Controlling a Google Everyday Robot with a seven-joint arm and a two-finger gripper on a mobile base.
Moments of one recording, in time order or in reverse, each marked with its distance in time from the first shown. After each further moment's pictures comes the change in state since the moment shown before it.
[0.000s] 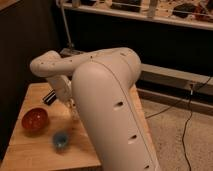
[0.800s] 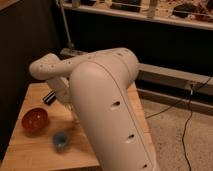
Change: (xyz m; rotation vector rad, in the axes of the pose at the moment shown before) arm 0.008 0.001 0.009 0.027 0.052 -0.011
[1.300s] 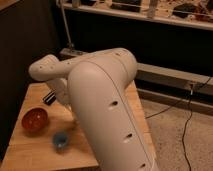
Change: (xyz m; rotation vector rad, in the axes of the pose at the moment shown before) arm 0.001 0.001 0.002 0.012 0.014 -0.002
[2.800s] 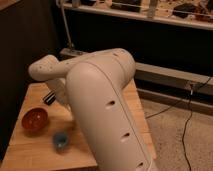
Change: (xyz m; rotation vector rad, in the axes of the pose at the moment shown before) arm -0.006 0.002 0.001 -0.009 0.007 0.000
